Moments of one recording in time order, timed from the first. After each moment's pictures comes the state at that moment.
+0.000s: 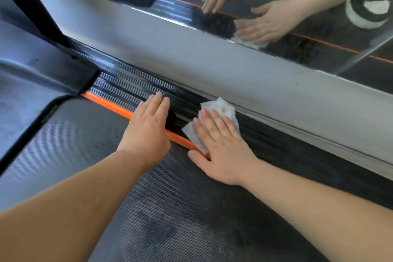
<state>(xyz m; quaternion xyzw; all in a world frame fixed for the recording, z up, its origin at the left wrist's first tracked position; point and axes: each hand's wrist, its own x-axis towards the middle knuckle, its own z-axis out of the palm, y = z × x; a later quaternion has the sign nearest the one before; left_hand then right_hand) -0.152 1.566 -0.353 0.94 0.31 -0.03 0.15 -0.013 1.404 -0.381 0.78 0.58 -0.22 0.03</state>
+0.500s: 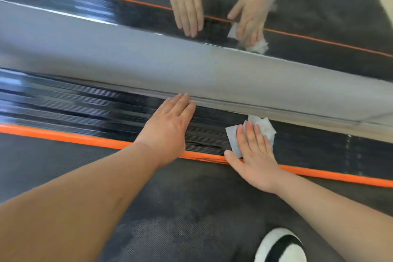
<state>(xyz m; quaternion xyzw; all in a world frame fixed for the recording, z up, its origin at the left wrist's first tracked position) -0.043 1.461 -0.361 0.99 0.00 -0.08 0.12 0.023 1.207 -0.366 0.91 0.24 -0.35 0.03</state>
